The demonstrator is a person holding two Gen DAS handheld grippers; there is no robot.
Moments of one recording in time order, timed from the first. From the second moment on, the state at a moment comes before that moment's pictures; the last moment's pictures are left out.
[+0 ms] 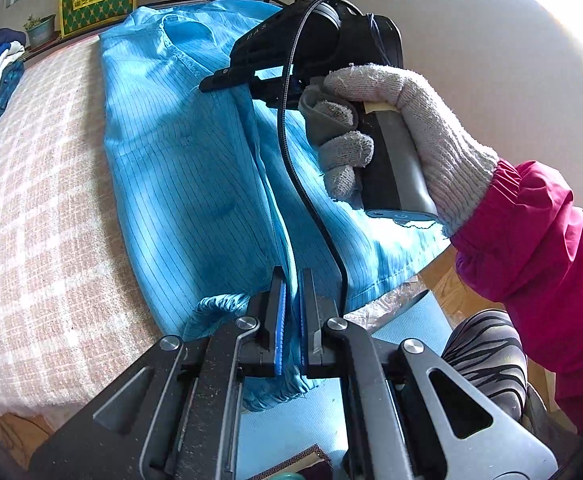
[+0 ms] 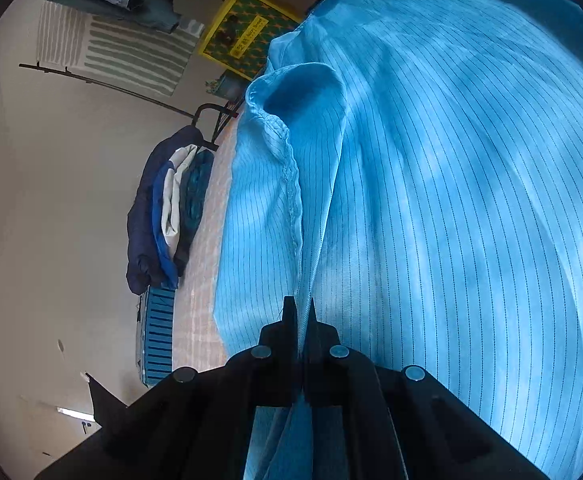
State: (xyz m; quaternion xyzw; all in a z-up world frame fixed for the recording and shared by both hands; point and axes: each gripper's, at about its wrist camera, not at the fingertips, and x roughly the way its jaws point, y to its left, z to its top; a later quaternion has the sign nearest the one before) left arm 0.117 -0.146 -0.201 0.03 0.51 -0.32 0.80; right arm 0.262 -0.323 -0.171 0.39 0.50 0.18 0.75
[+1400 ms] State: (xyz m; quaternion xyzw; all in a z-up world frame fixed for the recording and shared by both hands) left arm 0.166 -0.046 -0.233 -0.13 0.56 -0.33 0.75; right arm 0.146 -0.253 -0.150 0.24 0.69 0.16 0.66
